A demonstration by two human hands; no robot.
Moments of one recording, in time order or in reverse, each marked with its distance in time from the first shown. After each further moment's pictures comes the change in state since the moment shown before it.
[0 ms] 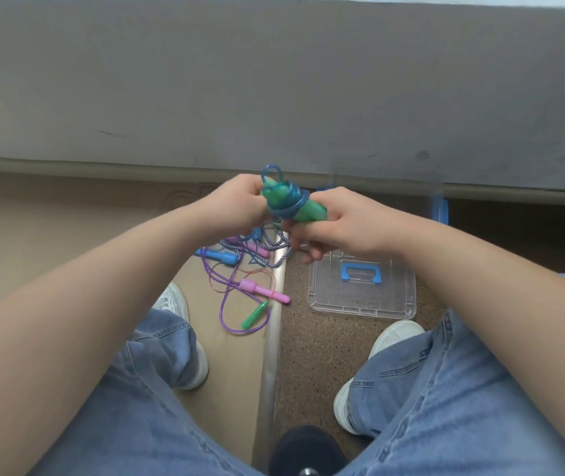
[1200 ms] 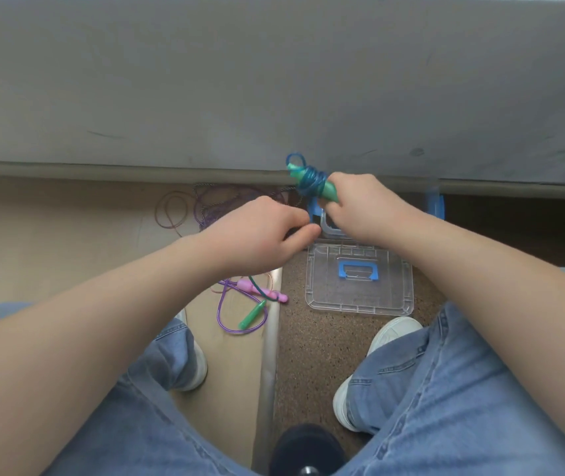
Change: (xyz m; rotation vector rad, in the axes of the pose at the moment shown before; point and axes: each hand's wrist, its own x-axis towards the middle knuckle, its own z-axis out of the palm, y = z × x) left_hand -0.019 0.012 0.030 0.622 0.003 0.466; right_hand 0.015 0.024 -0.025 -0.817 0.418 0.188
